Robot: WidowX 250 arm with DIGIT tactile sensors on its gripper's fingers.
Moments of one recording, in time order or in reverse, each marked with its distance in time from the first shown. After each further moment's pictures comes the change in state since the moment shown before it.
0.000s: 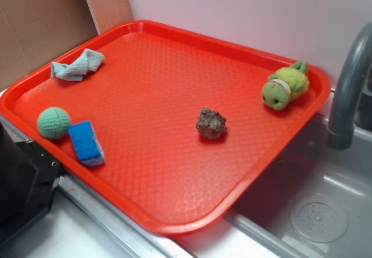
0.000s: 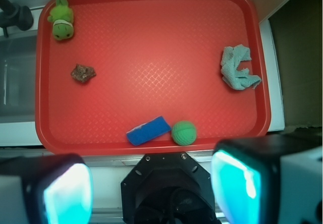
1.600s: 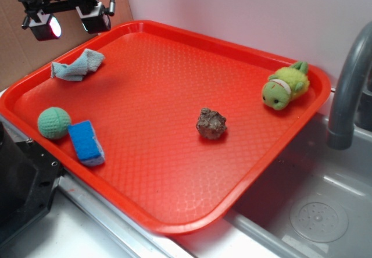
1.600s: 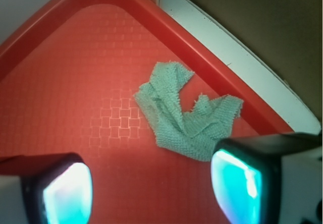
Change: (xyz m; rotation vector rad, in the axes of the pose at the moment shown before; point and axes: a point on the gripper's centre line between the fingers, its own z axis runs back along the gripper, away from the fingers) arm 0.080 0.130 -0.155 0.101 -0.107 0.739
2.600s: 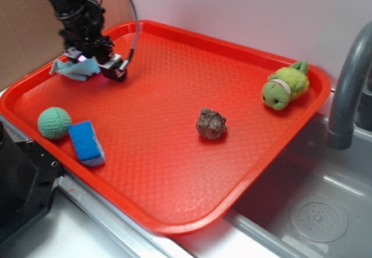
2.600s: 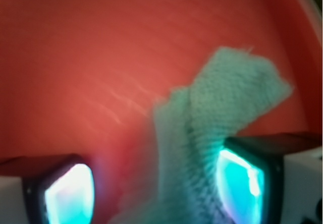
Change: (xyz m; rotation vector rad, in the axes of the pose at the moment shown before) arm 0.010 -0.010 -0.084 -0.007 0.012 -0.645
